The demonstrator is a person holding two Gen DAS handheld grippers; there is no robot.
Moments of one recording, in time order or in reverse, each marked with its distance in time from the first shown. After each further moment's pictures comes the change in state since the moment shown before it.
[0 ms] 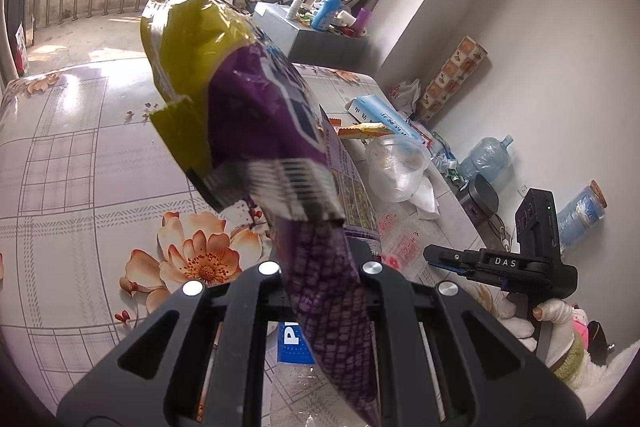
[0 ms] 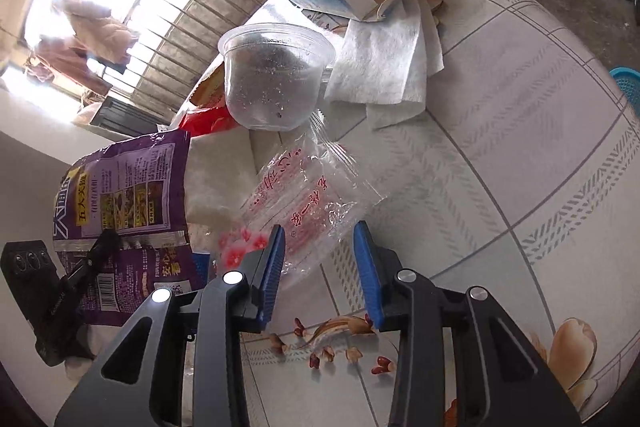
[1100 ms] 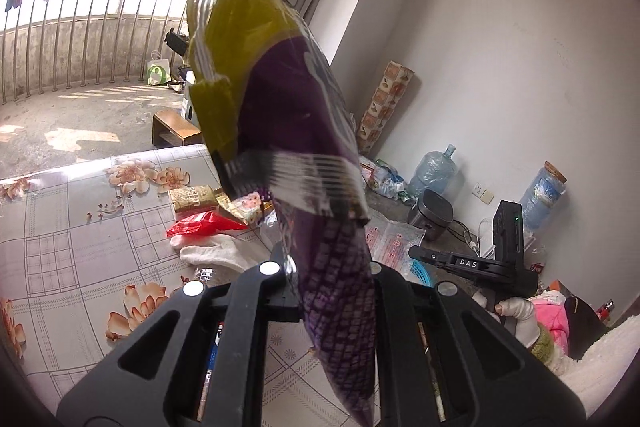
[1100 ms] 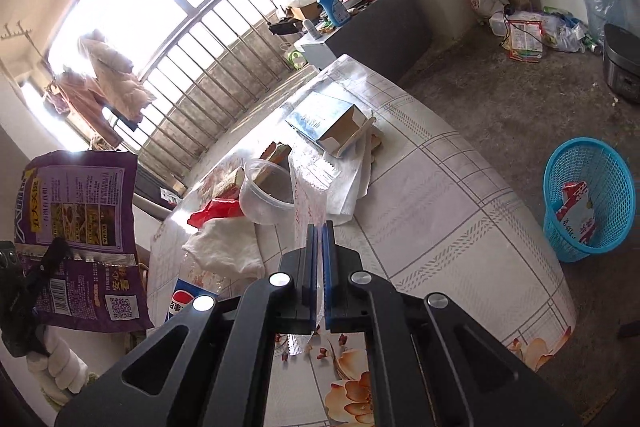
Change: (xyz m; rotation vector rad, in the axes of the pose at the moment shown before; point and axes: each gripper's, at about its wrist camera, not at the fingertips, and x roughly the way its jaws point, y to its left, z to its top) left arm -0.070 -0.086 0.023 0.215 -0.159 -0.162; right arm -0.123 -0.021 -0.002 -0.065 -0.344 -0.012
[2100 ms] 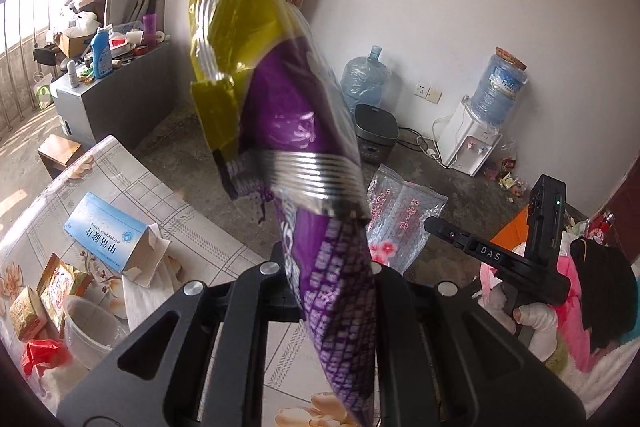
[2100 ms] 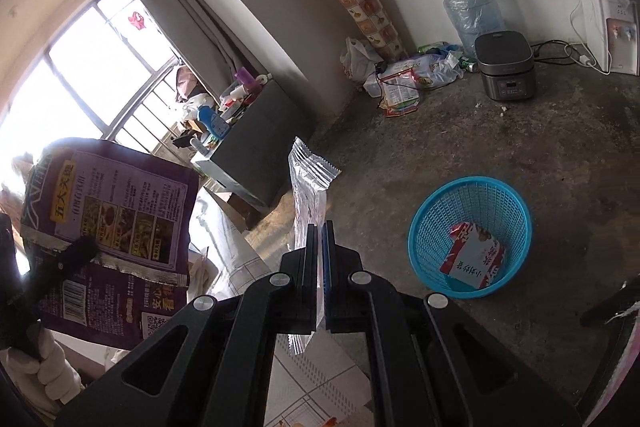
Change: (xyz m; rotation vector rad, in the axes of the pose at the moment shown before) left arm 0.277 -0.176 0.031 0.316 0.332 -0.216; right arm -0.086 -0.178 0.037 0.267 -0.336 -0.274
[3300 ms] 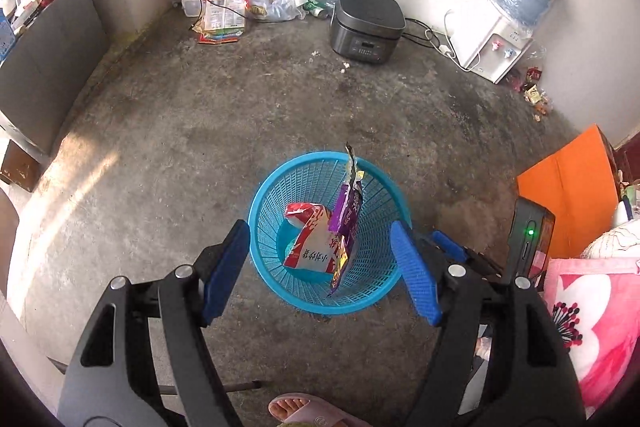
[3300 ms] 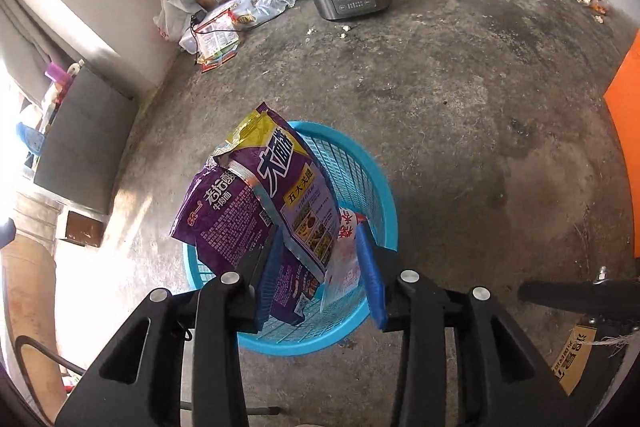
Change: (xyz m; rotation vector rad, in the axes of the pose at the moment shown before) left arm 0.321 -0.053 0.011 0.085 0.366 0.005; right arm 0.173 -0.227 -0.013 0.225 0.162 -0.471
